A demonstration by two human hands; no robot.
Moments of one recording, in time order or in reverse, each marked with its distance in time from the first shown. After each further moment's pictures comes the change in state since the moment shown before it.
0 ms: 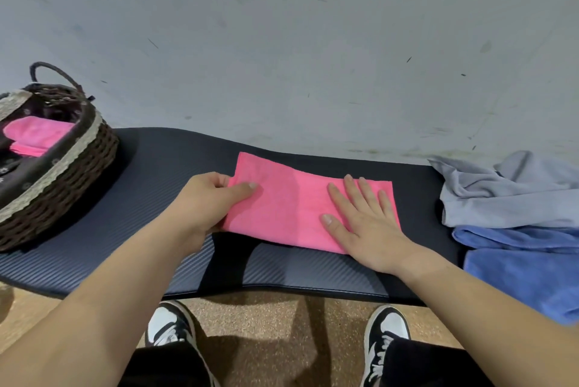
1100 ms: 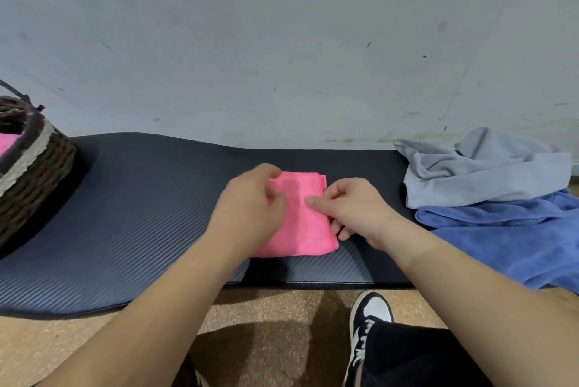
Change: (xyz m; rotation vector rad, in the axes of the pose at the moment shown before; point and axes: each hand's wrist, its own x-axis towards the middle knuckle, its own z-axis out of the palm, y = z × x) left_hand -0.016 0.000 0.107 0.706 0.080 0.530; right_hand -0.005 0.020 -0.030 0.952 0.047 0.310
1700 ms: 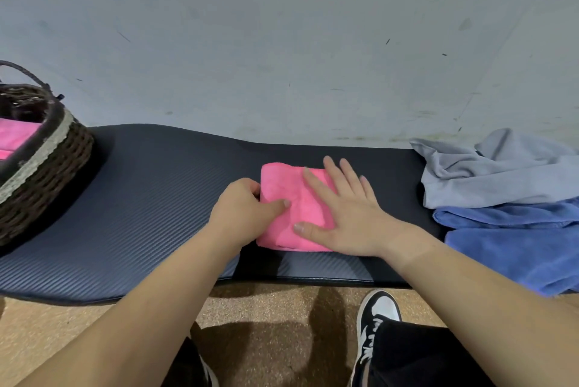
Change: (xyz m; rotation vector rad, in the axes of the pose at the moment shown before) left_hand -0.002 -0.031 -0.008 -0.232 -0.070 -0.323; right_hand -0.006 -0.001 0.024 -0.894 -0.130 -0.378
